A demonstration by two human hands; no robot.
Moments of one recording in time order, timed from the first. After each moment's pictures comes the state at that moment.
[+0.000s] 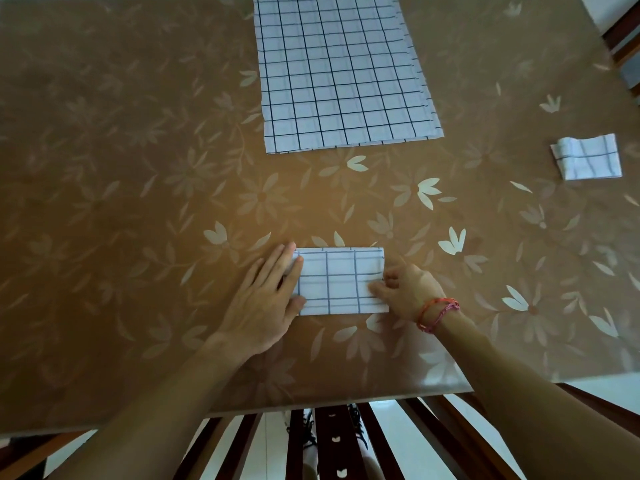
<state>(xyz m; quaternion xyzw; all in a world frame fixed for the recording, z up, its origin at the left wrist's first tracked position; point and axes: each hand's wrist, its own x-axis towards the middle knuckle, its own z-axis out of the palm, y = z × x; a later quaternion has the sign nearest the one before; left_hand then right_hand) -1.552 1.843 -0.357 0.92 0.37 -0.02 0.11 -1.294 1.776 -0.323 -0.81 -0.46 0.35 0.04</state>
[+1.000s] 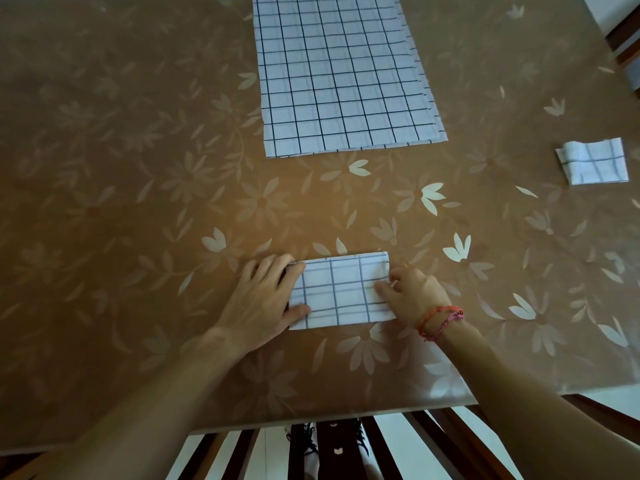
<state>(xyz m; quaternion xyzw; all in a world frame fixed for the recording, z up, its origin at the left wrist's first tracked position) -1.550 1.865 -0.350 0.94 0.34 0.00 0.08 -1.291 1.781 -0.336 -0.82 -0.47 0.31 0.05</state>
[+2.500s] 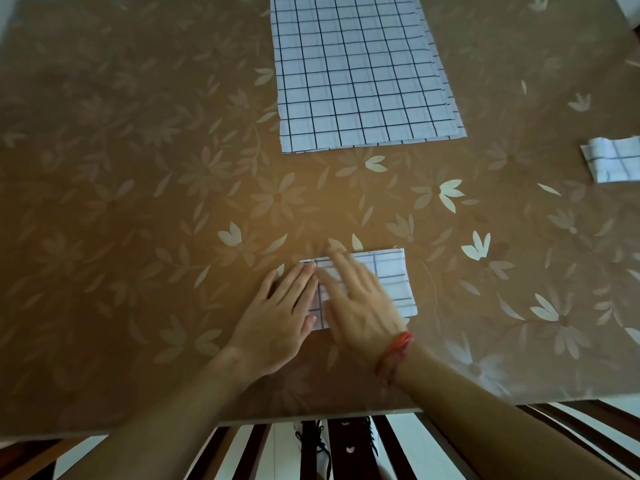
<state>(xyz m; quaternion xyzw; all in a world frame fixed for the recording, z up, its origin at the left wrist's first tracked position) -1.565 1.832 -0.364 0.94 0.33 -0.05 0.07 -1.388 1.779 -0.331 -0.66 -0.73 0.11 0.15</state>
